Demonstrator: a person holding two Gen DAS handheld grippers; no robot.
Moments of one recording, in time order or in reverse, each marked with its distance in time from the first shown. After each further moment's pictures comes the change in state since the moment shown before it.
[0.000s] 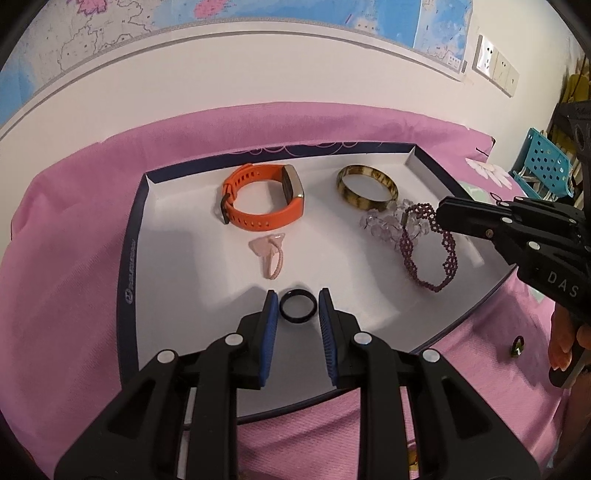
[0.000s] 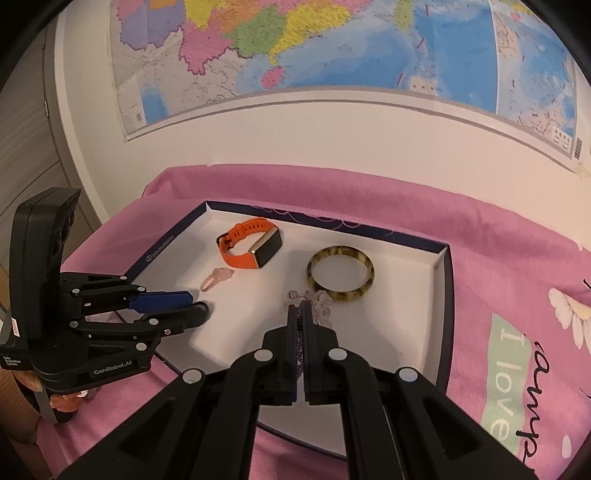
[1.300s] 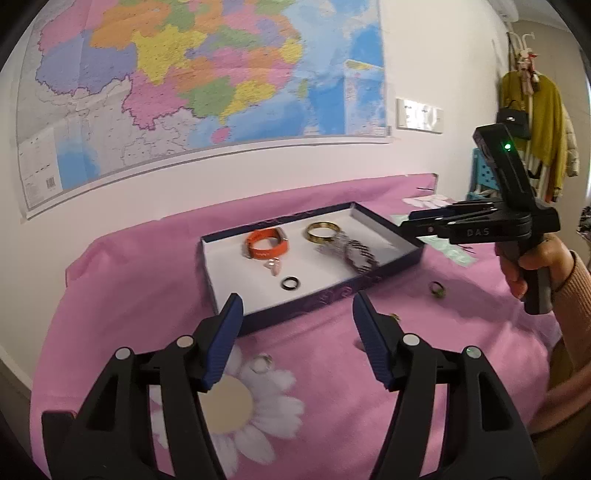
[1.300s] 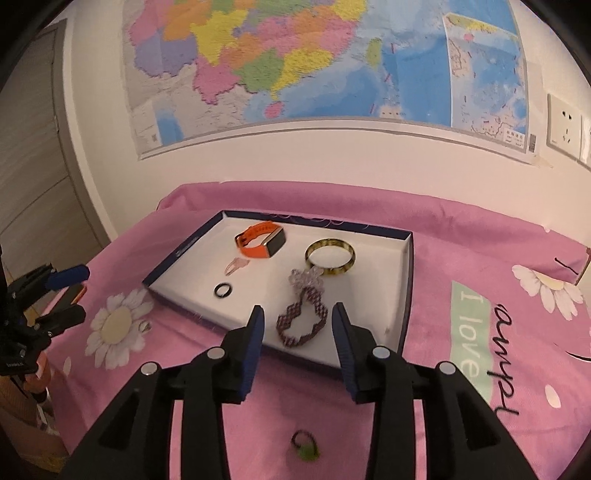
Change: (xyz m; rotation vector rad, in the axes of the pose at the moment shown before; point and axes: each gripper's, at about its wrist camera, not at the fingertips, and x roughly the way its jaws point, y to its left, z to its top) left arm -0.165 -0.011 -0.093 0.166 -0.356 -0.014; right arm -0.080 0.009 -0.043 0.005 -0.090 0.001
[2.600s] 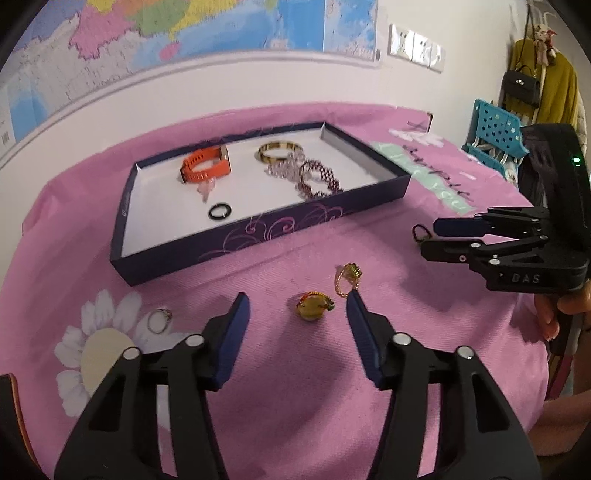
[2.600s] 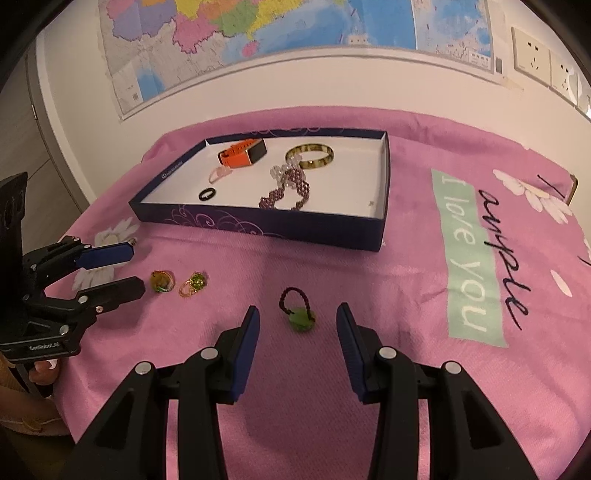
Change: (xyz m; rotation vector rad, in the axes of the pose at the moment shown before) left arm 0.086 -0.051 -0.021 -0.045 0.293 -0.047; right arm 0.000 -0.006 -0.075 0.109 0.174 -0.050
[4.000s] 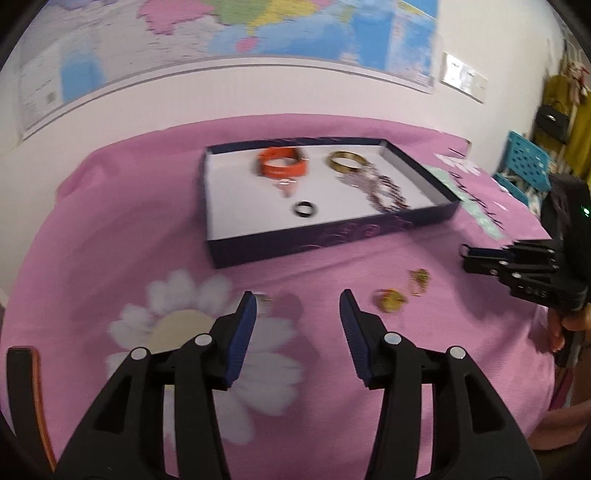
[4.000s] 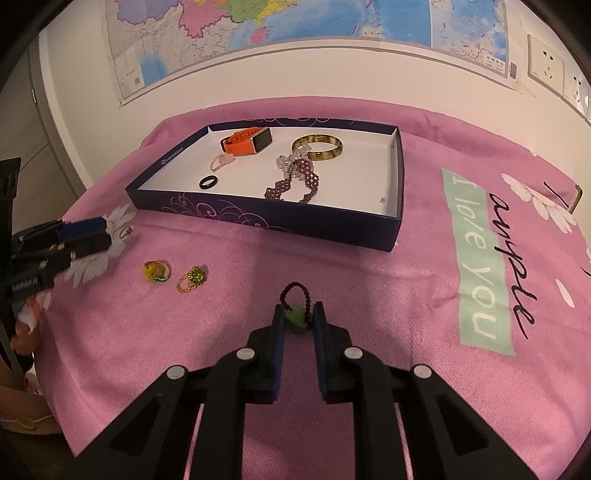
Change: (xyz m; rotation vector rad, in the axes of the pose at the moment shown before) left arm -0.029 0.065 -0.011 -0.136 -0.046 0.082; right arm 0.008 0.009 0.004 -0.045 0.025 -0.015
